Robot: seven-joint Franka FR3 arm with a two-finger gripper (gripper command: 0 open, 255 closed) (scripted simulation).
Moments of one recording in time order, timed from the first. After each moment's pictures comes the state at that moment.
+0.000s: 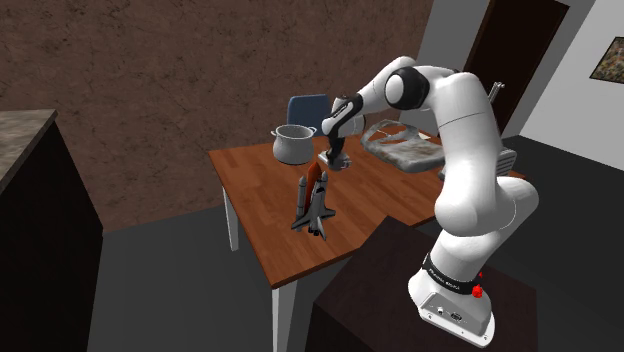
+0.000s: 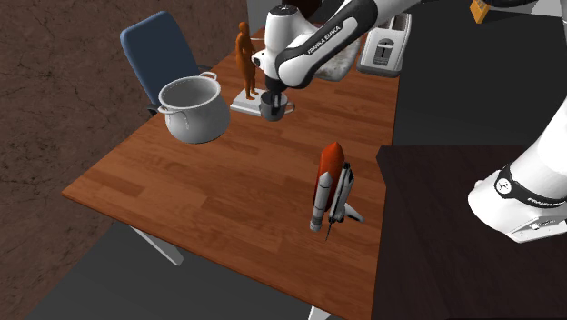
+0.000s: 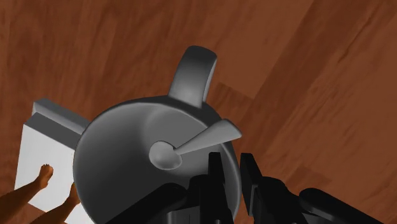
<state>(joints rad) -0.48 0.71 -0.06 -1.65 -0.06 2.53 -0.53</state>
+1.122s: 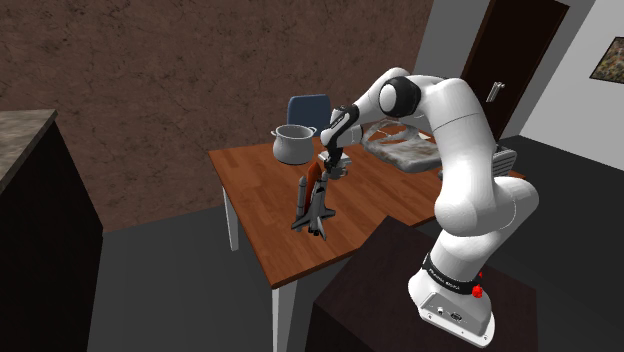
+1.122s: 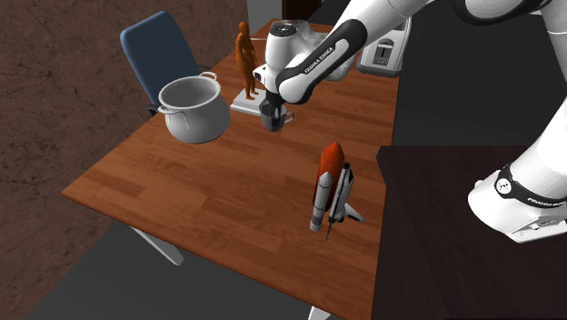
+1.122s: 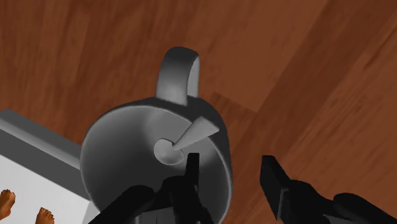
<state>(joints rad) -0.48 0.80 -0.06 -1.63 -0.06 2.59 -0.52</state>
